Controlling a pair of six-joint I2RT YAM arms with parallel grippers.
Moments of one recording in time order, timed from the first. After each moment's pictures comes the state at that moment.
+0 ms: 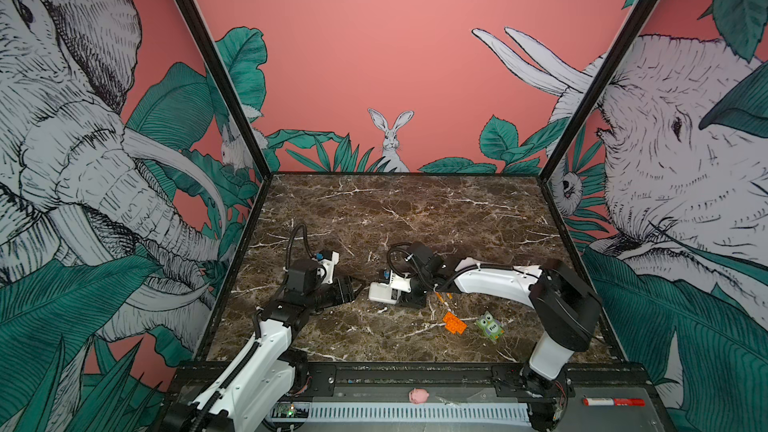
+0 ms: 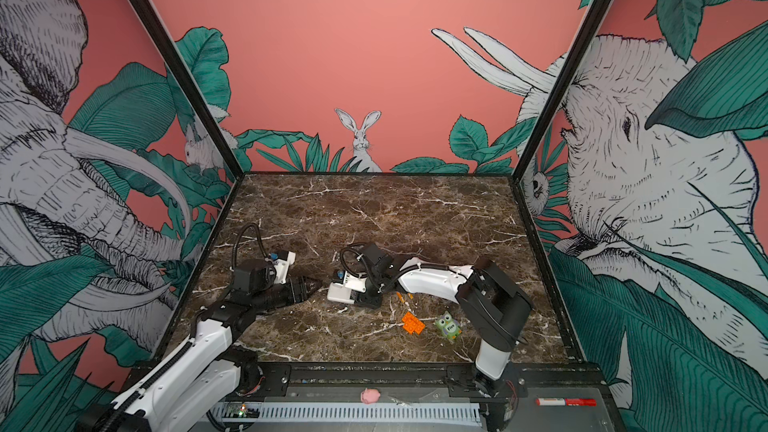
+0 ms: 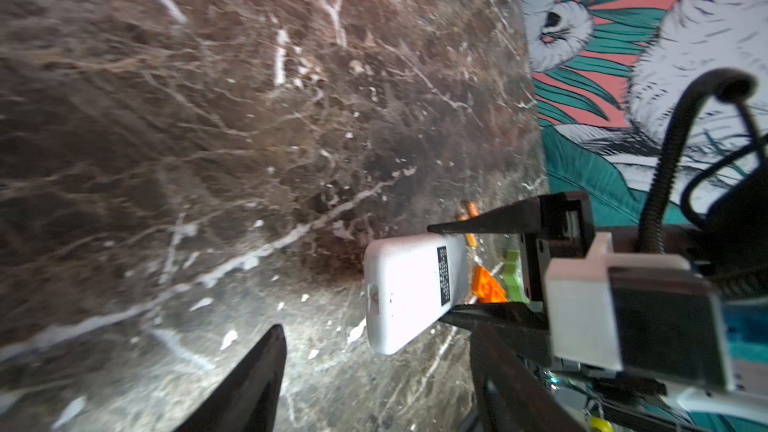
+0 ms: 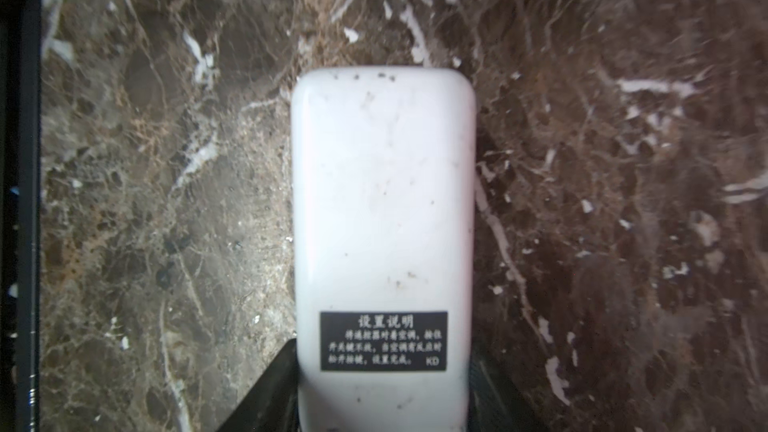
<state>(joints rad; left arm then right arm) -0.27 0.80 0.33 -0.22 0.62 -0.60 0.92 1.70 1.01 -0.34 -0.31 -0.52</state>
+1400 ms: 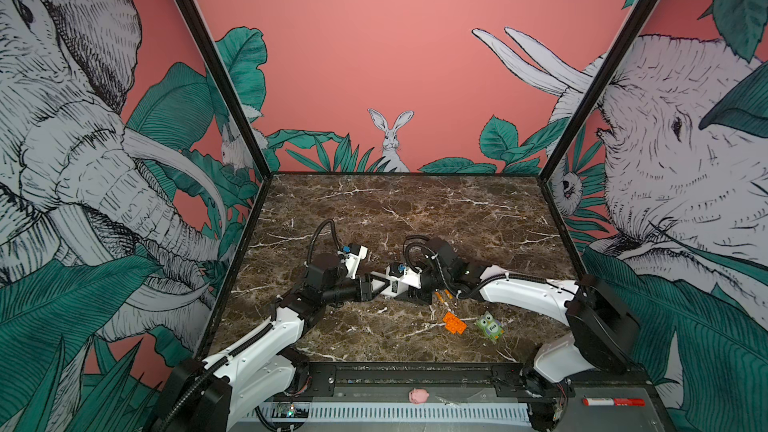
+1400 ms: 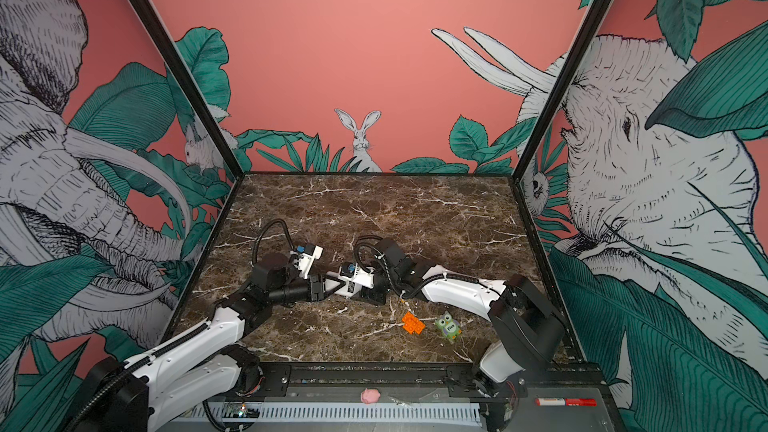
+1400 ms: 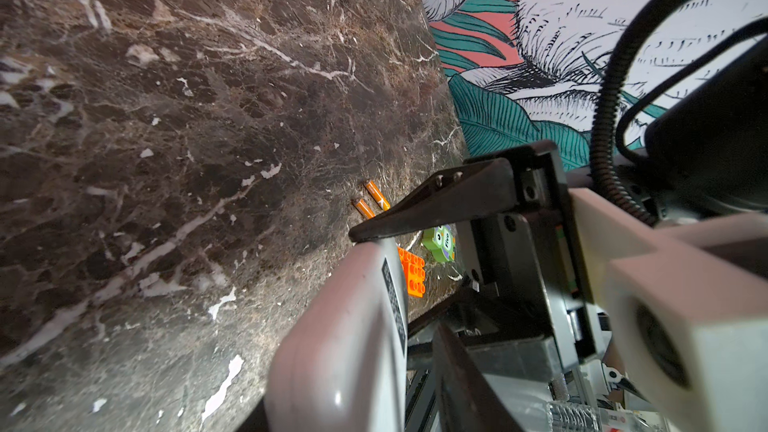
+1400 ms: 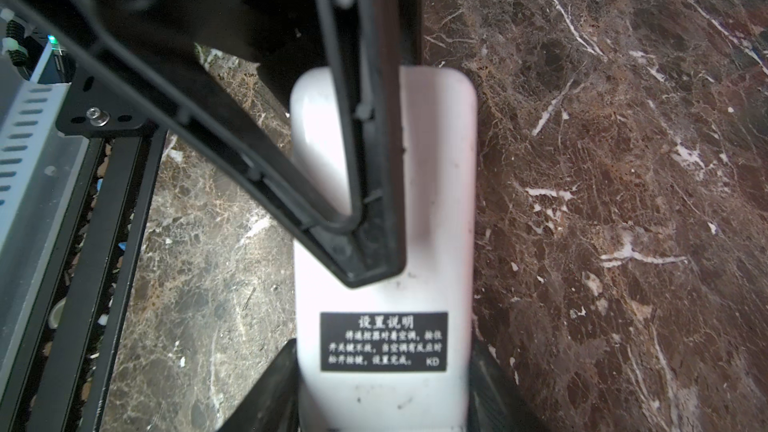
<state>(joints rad) -0.52 0.97 0.36 0.10 0.66 -0.69 0.87 1.52 0.87 -0.13 -0.45 -0.51</state>
